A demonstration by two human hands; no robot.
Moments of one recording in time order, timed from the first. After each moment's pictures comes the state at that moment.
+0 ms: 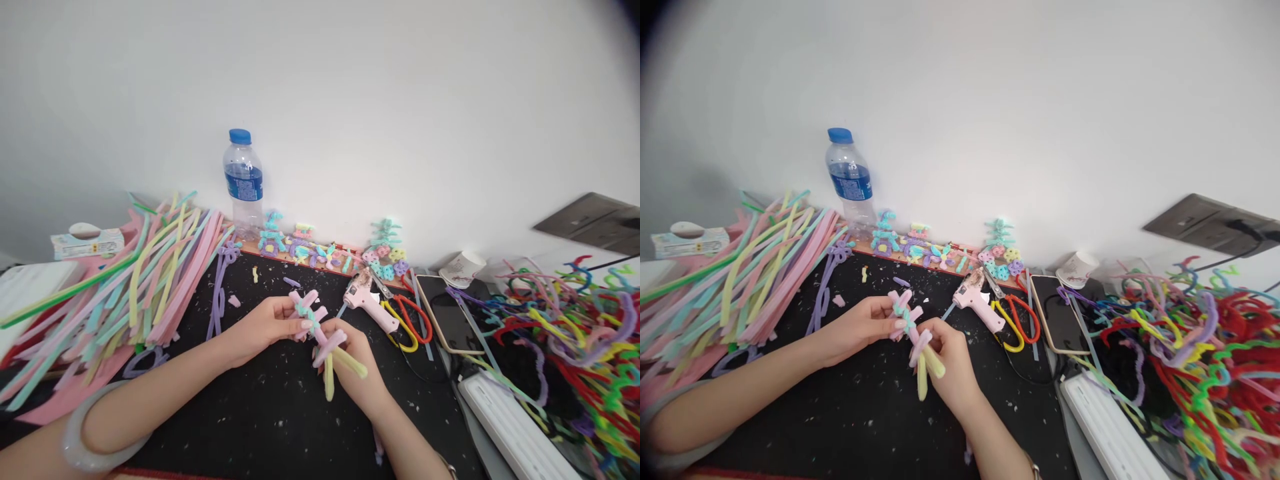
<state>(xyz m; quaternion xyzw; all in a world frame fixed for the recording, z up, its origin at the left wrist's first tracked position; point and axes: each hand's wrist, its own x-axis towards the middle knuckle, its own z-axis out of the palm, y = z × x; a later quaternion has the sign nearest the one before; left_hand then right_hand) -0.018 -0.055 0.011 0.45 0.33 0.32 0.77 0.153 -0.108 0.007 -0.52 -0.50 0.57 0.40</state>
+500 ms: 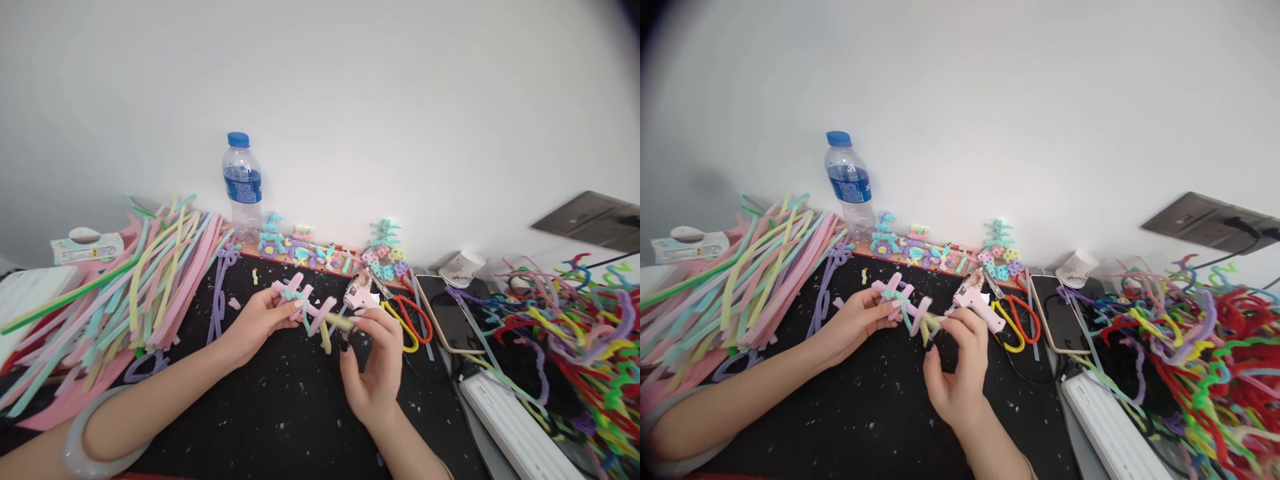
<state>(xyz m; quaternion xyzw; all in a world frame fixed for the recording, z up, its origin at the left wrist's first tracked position) -0.018 -0.051 0.005 0.38 0.40 0.41 0.72 0.162 -0.124 0.020 -0.45 -0.71 0.02 0.55</state>
